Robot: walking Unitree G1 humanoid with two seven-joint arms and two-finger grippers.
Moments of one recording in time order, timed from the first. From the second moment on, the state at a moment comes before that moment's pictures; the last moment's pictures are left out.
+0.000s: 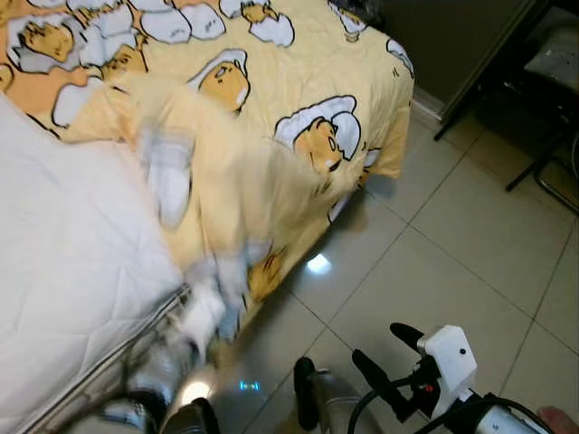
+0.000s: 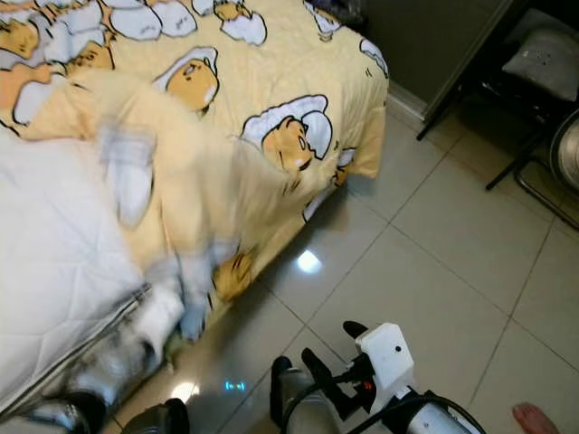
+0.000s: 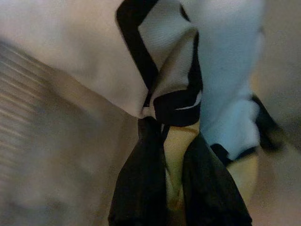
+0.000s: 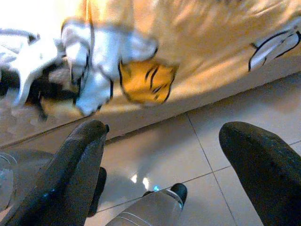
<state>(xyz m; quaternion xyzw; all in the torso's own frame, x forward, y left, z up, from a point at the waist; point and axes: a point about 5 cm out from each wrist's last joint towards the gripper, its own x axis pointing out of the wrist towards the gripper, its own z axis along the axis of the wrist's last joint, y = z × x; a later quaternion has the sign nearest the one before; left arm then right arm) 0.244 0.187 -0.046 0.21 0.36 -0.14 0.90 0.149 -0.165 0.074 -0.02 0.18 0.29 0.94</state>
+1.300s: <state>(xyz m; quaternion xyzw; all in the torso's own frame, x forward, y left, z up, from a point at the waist) 0.176 0.096 -0.051 -0.04 0.30 -0.58 0.76 0.164 -0.160 0.079 -0.03 0.16 0.32 0.93</state>
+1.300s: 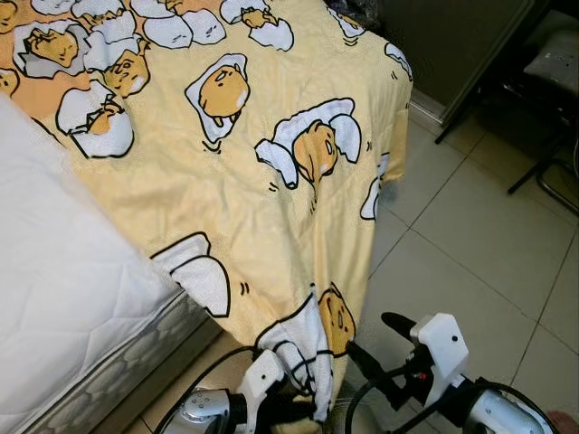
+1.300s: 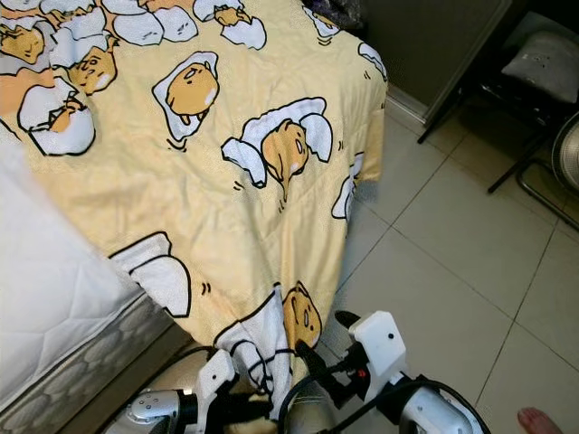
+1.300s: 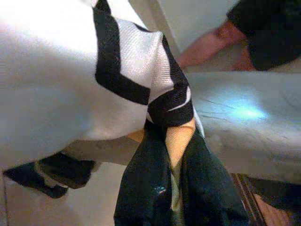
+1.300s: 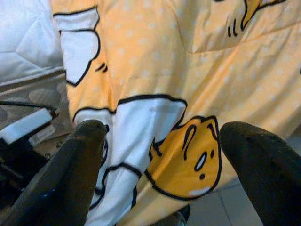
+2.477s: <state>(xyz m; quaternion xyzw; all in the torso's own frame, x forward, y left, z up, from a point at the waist) 0.171 0.098 -0.063 0.02 0.33 -0.53 0.78 0.161 -0.164 0.088 -0.04 0.14 0.38 0.91</state>
